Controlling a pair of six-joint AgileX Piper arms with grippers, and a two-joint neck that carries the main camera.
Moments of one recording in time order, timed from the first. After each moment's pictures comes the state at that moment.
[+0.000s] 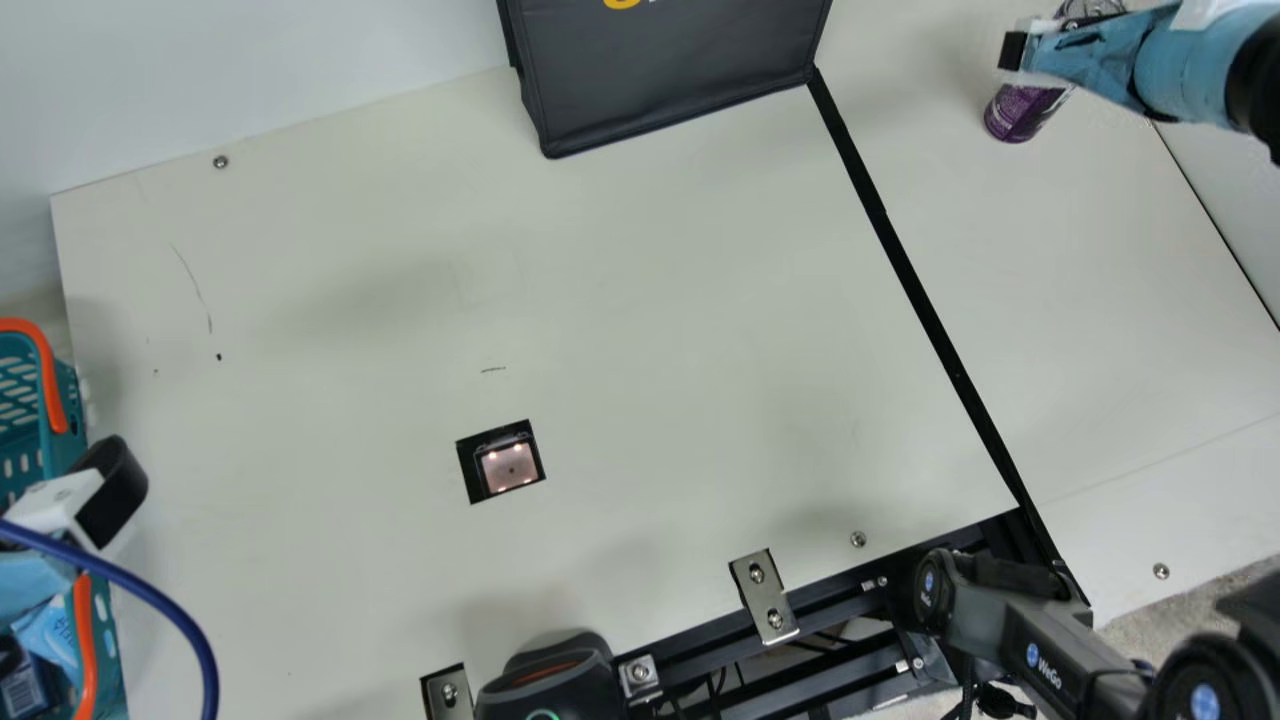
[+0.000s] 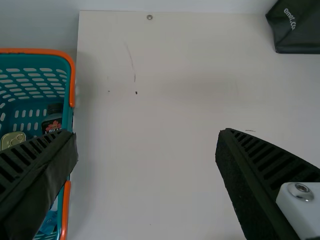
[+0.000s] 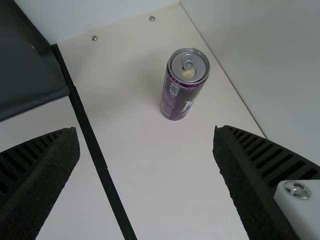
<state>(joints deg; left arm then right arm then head) -3.2 53.0 -63.8 -8.2 63.3 2.0 -31.5 73.2 -74.4 1.2 50.1 -6.7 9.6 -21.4</state>
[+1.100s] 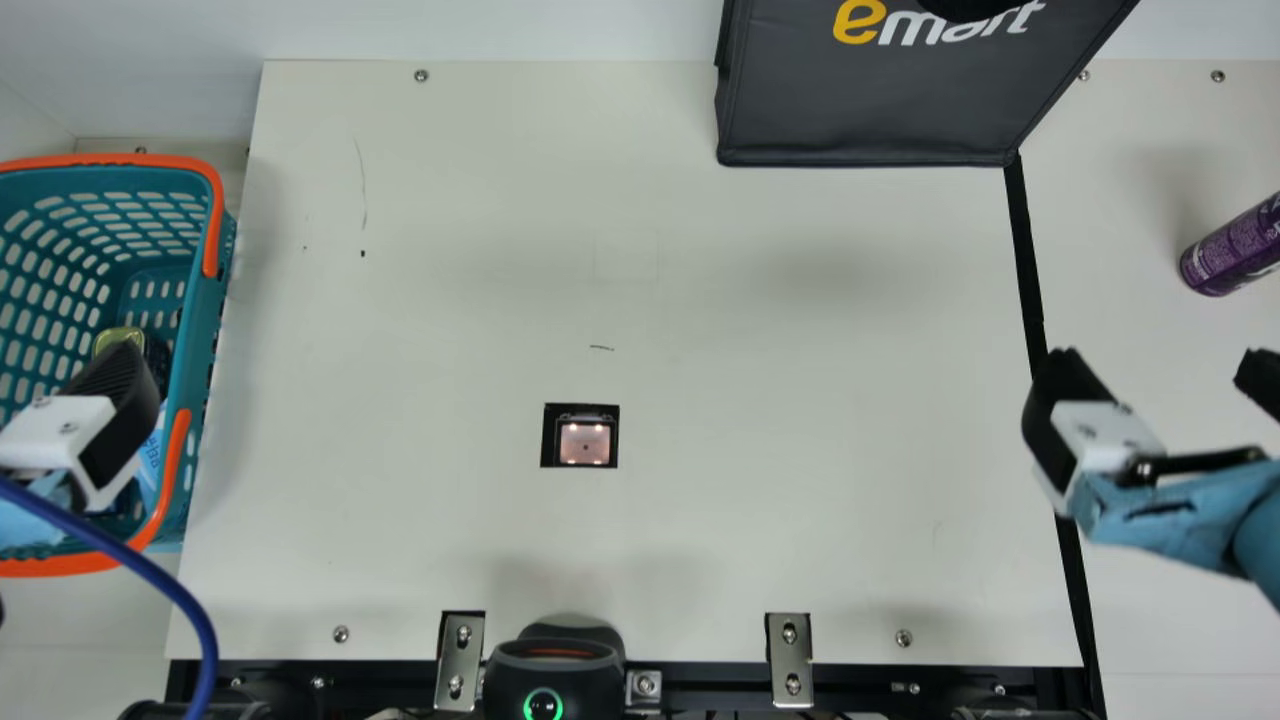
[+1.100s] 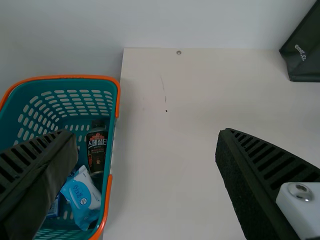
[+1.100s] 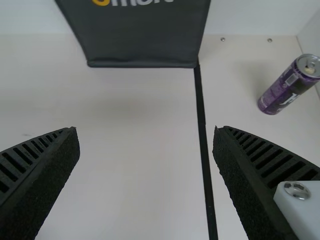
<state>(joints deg) -1.6 43.2 -69.0 -1.6 69.5 0.0 0.4 42.7 -69.8 -0.8 70.1 0.0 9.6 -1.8</state>
